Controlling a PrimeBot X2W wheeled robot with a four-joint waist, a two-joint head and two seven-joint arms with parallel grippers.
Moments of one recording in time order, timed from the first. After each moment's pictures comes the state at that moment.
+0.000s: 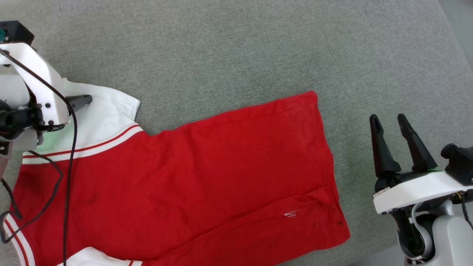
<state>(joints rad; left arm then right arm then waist) -0.87 0.76 -0.54 0.36 -1.03 0.12 0.95 -0.19 -0.05 -0.04 -0.02 0.34 0.13 -0.01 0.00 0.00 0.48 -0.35</state>
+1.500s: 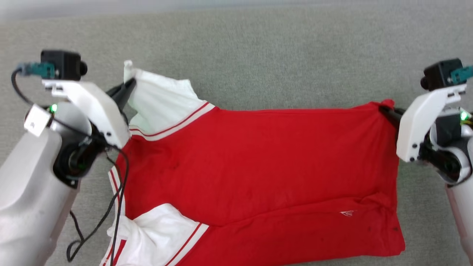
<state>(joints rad) -0.73 0.57 -0.49 0.32 -0.95 0.01 0.31 -0.62 -0.35 0.16 0.36 0.52 0.13 0.65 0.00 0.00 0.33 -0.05</state>
